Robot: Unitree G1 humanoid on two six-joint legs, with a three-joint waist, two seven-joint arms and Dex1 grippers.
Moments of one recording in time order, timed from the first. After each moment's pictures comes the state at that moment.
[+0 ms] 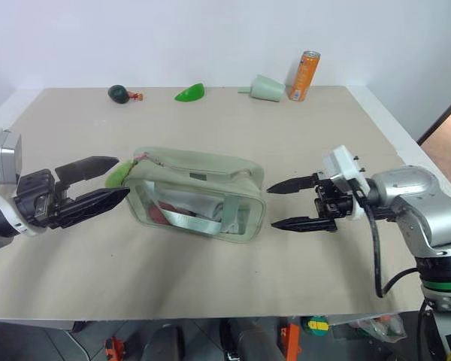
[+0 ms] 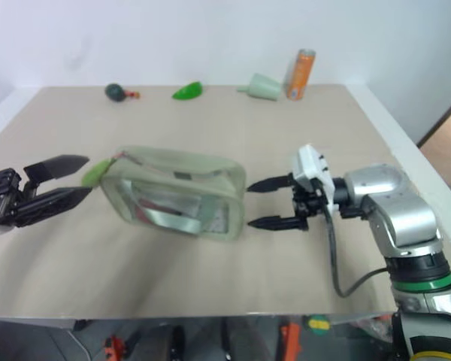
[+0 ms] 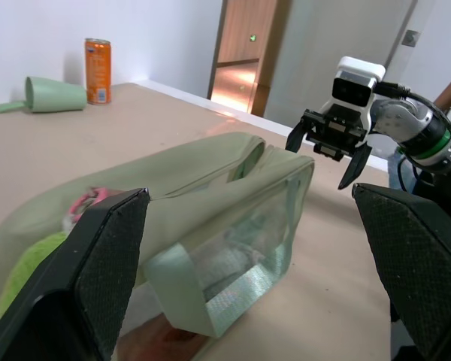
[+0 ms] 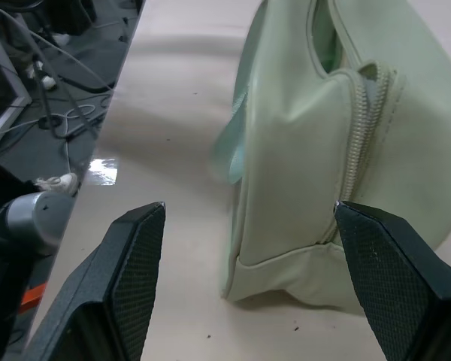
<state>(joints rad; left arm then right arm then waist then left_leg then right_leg) -0.13 0.89 0.58 -0.38 -1.19 0.76 -0.95 -0.57 -0.80 0.04 -0.14 0.51 0.48 1.36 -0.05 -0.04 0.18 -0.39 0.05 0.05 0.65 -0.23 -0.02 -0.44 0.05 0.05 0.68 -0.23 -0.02</state>
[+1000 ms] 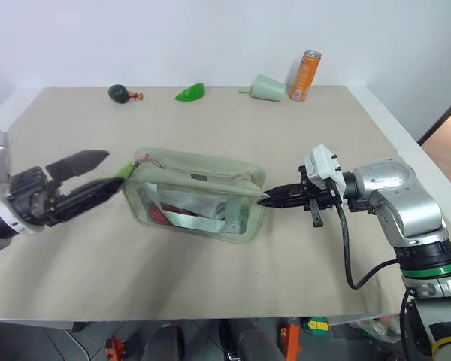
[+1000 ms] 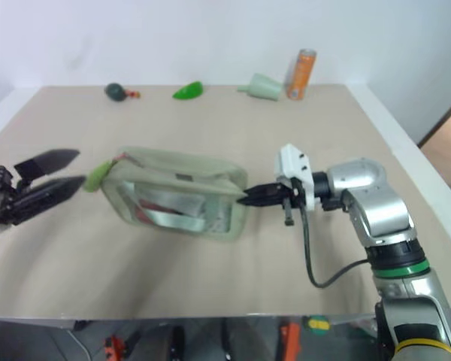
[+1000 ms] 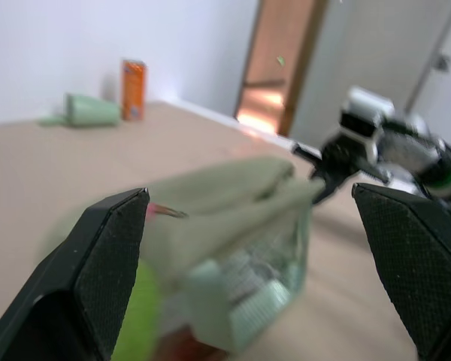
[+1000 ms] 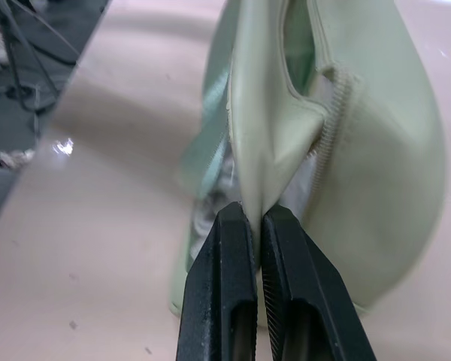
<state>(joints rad) -0.12 0.85 0.66 -0.37 -1.25 0.76 -0.81 -0.66 -0.76 0.11 0.00 0.38 0.31 1.38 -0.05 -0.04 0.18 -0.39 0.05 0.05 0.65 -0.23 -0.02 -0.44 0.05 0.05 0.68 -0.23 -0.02</state>
